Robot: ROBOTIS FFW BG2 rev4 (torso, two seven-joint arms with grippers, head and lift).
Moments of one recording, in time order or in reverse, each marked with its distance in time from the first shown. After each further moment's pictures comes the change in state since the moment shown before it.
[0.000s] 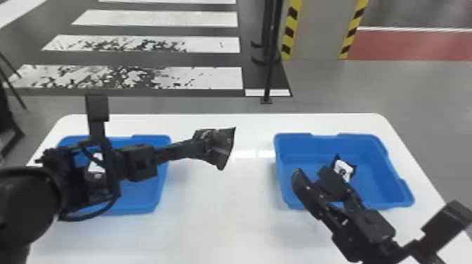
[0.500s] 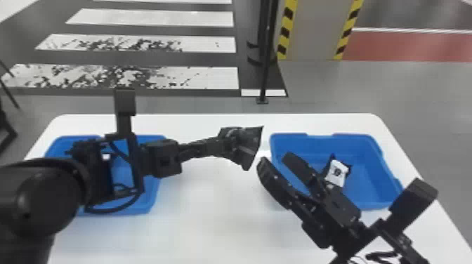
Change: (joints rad) left arm -0.050 -0.015 -0.110 0.042 0.056 -0.023 0.020; right arm -0.081 -0.033 0.095 -0.005 -0.041 0.052 0.038
